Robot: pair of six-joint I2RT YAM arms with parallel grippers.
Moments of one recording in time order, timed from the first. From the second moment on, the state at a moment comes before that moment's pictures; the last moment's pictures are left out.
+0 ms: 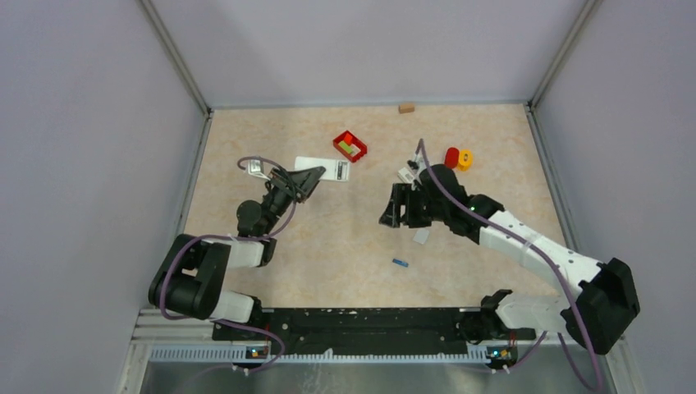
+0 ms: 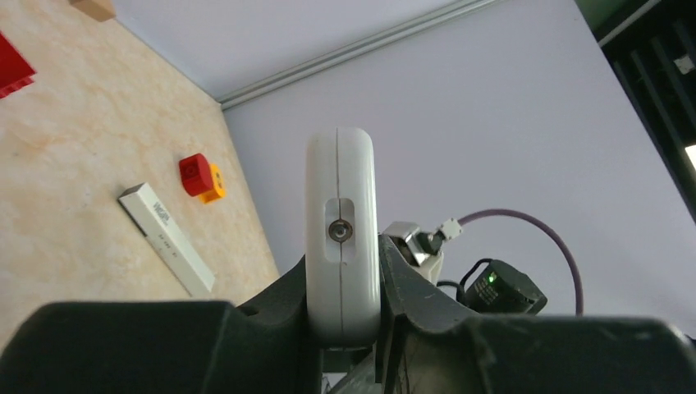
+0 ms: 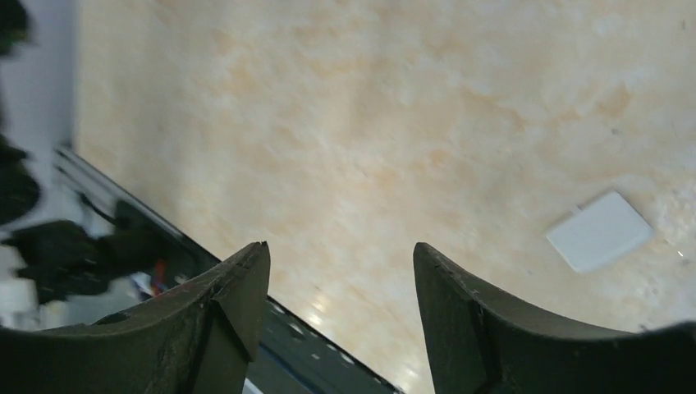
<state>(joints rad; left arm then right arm) -0.27 1.42 0.32 1.46 0.36 -1.43 0.68 1.15 0.90 -0.36 -0.16 0.67</state>
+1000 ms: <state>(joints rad) -0.16 1.16 0.29 0.96 0.32 -1.18 0.92 1.55 0.95 -0.69 0.07 0.29</state>
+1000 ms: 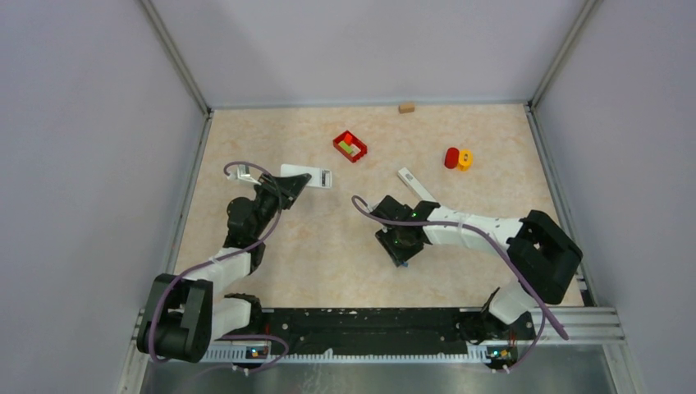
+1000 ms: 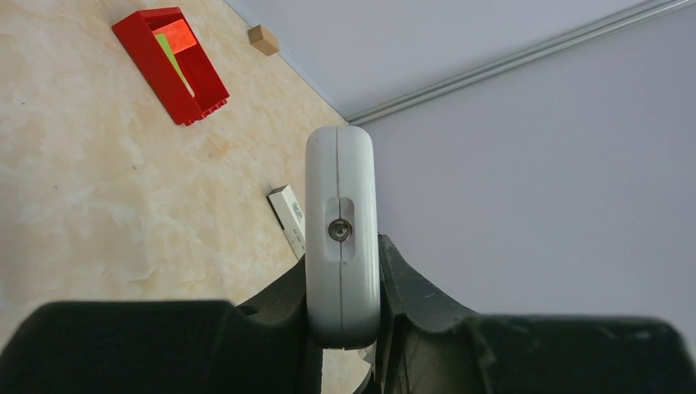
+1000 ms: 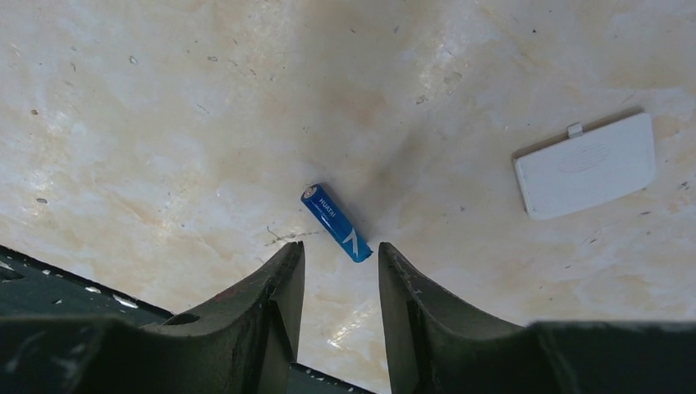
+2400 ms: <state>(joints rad) -0.14 1.15 0.29 0.93 0.34 -1.18 0.92 1.62 0.94 -0.67 0.09 0.29</state>
